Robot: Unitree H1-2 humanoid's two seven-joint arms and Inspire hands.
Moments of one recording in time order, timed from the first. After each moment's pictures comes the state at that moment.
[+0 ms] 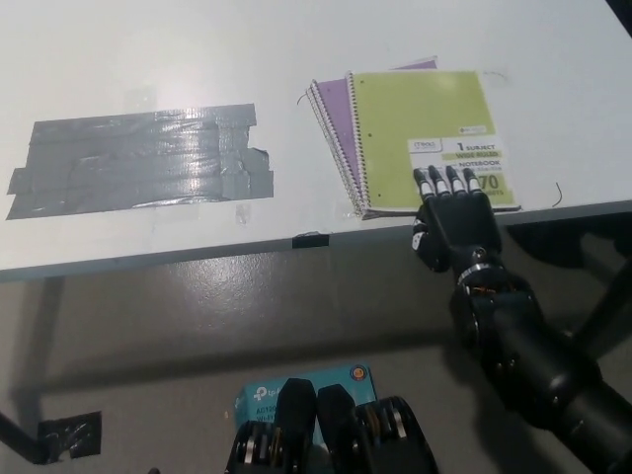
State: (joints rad) left_arm 0.31 0.30 -0.05 -0.11 -0.21 0.34 -0.27; right_arm -0.74 -0.22 0.71 0.61 -0.89 0.41 -0.03
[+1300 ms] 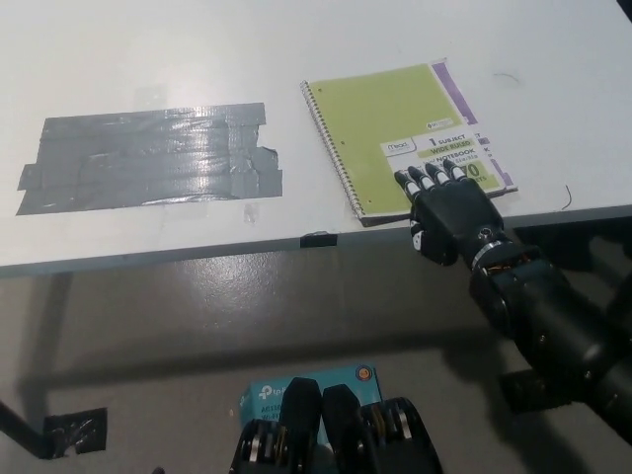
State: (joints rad) left_arm 0.30 0.32 -0.07 -0.14 -0.18 0.37 -0.28; right_arm -0.79 -0.32 0.76 0.59 -0.90 0.25 0.10
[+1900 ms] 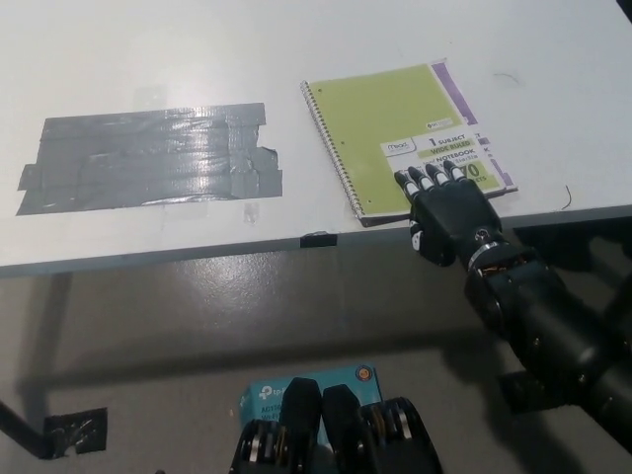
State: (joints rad) left_arm 0.31 0.32 -0.07 -0.14 -0.18 0.37 -0.29; right_arm -0.78 -0.31 0.74 0.58 -0.93 0.28 0.12
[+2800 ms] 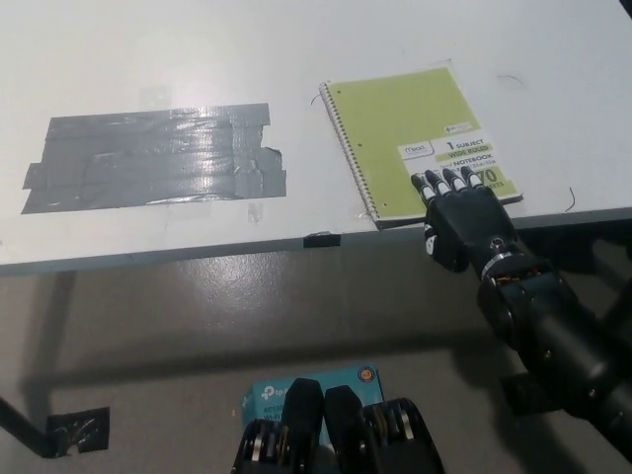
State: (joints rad) left_arm 0.34 0.32 -0.06 -0.14 -0.18 0.36 -0.29; right_arm -0.73 -0.32 0.69 0.54 -0.95 0.30 0.12
